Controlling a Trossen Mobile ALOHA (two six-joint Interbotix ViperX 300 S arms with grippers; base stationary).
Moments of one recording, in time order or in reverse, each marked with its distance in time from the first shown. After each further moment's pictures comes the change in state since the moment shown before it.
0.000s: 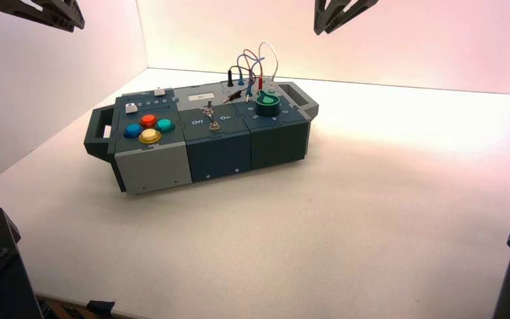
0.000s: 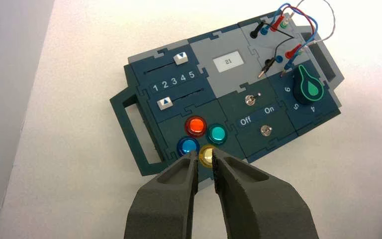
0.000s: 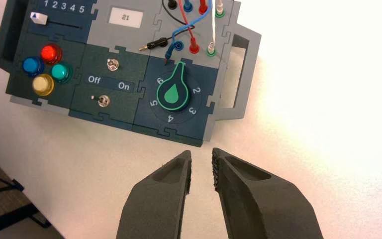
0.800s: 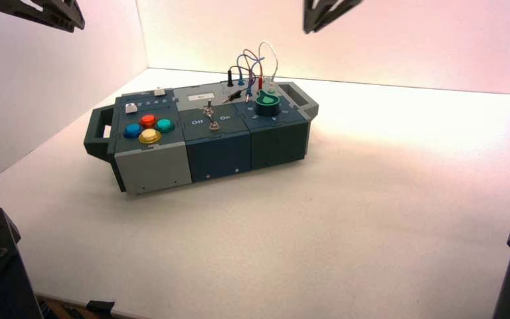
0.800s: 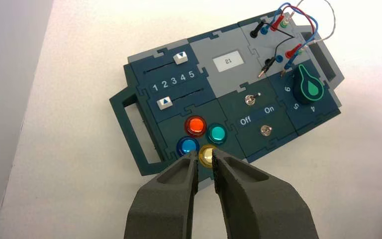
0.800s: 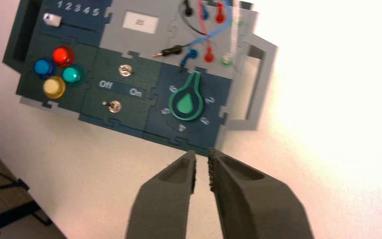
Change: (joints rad) left arm 0.000 0.002 0.000 0.000 0.000 0.000; right arm 0.055 0.075 -0.071 0.002 0.008 -0.008
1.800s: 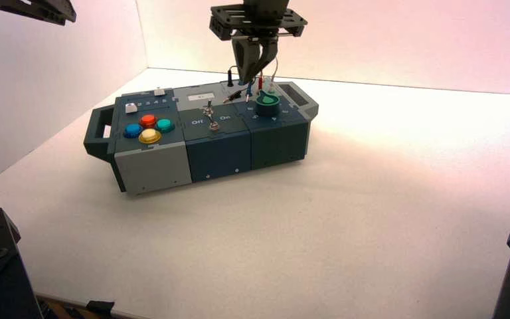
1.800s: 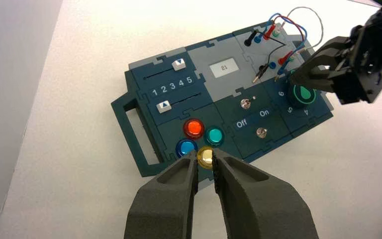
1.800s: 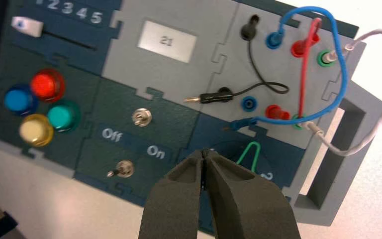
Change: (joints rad) left arm 0.000 -0.095 0.035 0.000 0.000 0.000; right arm 0.083 0.471 -0.318 0.000 0.002 0.032
